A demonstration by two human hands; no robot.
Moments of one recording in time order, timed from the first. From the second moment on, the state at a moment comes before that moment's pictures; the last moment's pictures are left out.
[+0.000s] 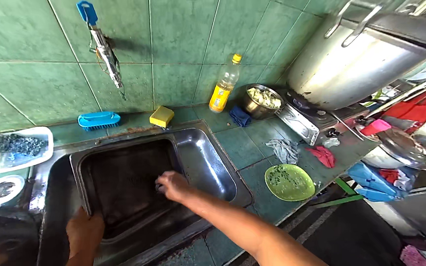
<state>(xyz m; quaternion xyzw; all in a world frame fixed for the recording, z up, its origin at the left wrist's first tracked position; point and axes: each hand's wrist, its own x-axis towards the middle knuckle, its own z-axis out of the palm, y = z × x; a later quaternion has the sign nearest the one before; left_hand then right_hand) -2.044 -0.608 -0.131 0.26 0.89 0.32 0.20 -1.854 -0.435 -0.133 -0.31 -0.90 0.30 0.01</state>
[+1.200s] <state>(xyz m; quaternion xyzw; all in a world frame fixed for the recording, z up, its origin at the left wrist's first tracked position) -2.065 -0.351 -0.016 0.19 0.64 0.61 0.42 -2.054 -0.309 0.178 -0.36 -0.91 0.00 0.20</state>
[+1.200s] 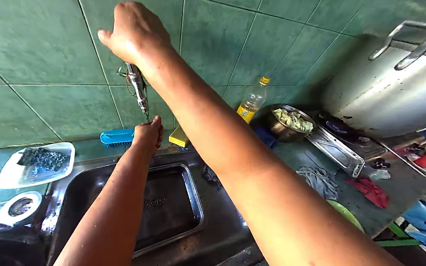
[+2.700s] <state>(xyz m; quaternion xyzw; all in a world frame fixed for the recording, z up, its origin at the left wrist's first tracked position) -2.106 -0.546 -0.041 0.23 0.90 0.15 0.33 -2.012 -0.332 -0.003 -0.47 -0.75 0.45 -0.07</state>
